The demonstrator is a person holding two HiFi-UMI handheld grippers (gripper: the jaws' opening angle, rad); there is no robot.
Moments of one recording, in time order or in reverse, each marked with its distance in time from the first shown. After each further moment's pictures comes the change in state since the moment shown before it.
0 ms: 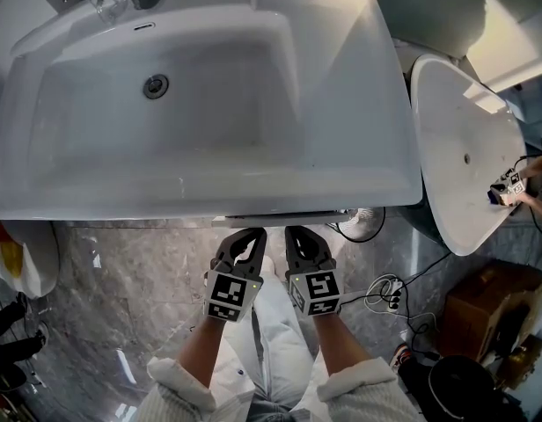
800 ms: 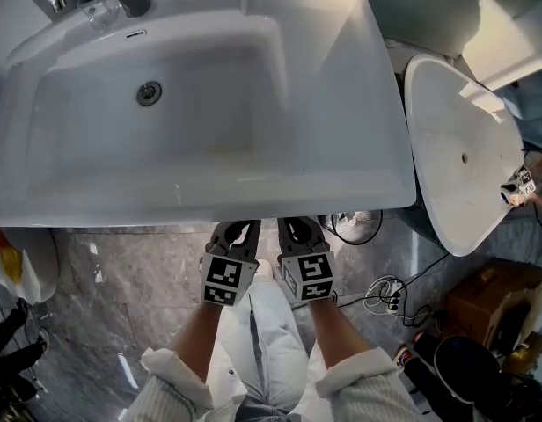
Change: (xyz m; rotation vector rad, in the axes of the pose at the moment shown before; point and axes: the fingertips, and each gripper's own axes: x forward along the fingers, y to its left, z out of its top) left arm 0.028 0.024 0.021 0.009 -0.005 0.033; right arm 0.031 -0.013 0.025 -0.014 -0.009 0.001
